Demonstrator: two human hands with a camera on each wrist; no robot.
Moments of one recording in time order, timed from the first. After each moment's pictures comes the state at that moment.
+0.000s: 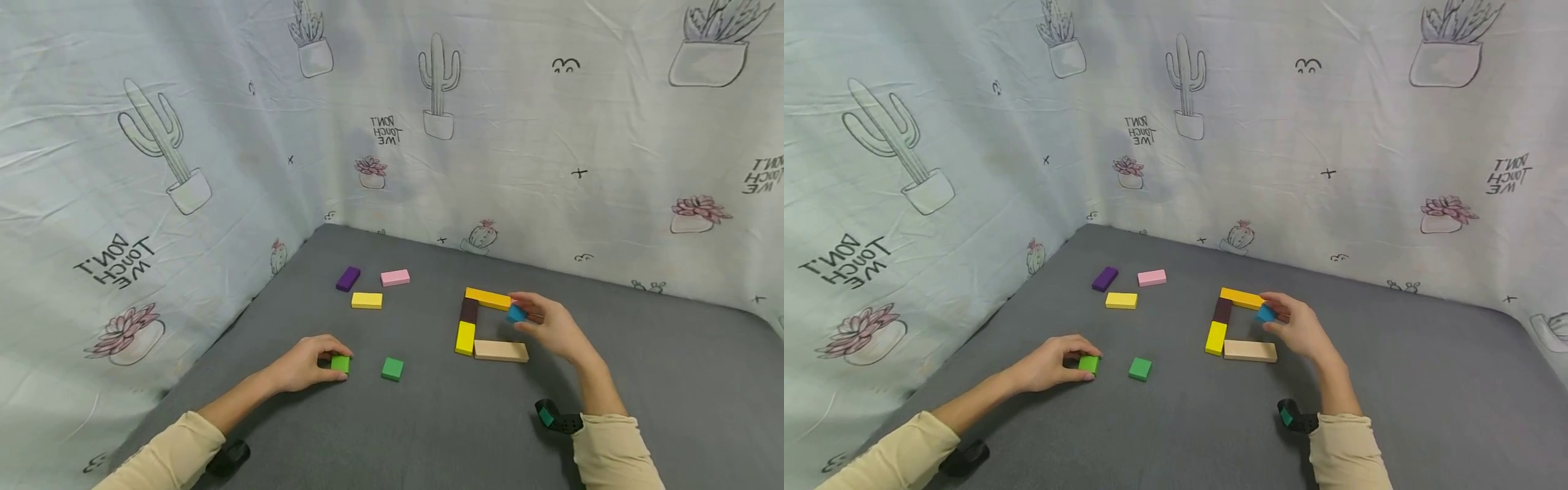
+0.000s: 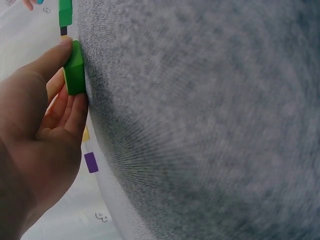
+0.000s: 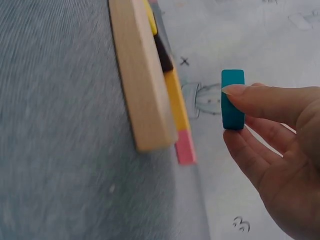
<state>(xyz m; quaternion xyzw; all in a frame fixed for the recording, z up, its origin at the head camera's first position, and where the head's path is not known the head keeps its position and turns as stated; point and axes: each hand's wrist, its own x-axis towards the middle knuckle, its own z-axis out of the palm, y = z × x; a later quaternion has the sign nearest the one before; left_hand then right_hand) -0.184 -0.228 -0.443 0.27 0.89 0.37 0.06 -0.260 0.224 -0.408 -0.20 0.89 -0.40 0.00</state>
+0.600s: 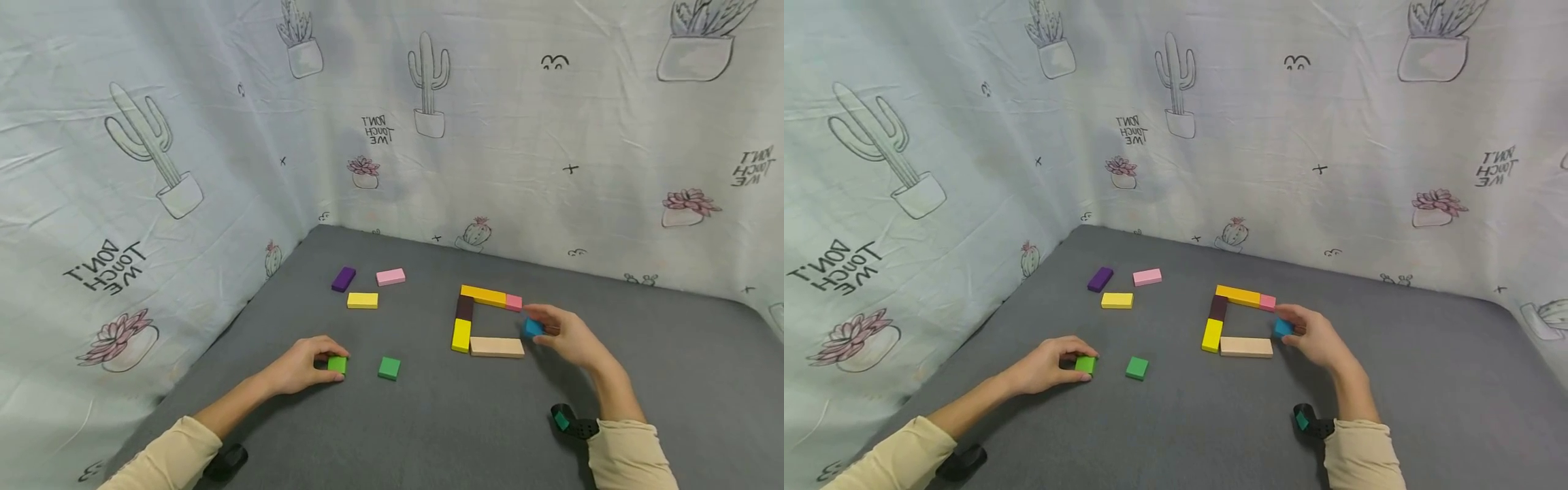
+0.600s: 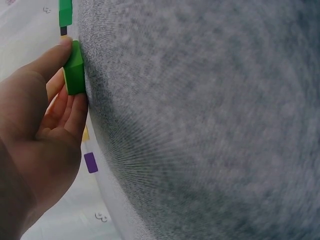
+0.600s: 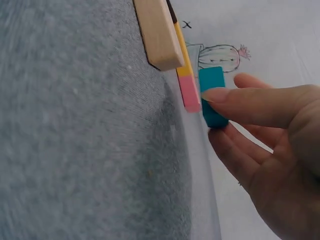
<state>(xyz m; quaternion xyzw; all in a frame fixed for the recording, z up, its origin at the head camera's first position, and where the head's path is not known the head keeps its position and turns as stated) -0.183 -0.228 -0.443 0.28 0.89 0.37 0.05 -0.249 0.259 -0.420 -0.21 0.90 -0.38 0.02</state>
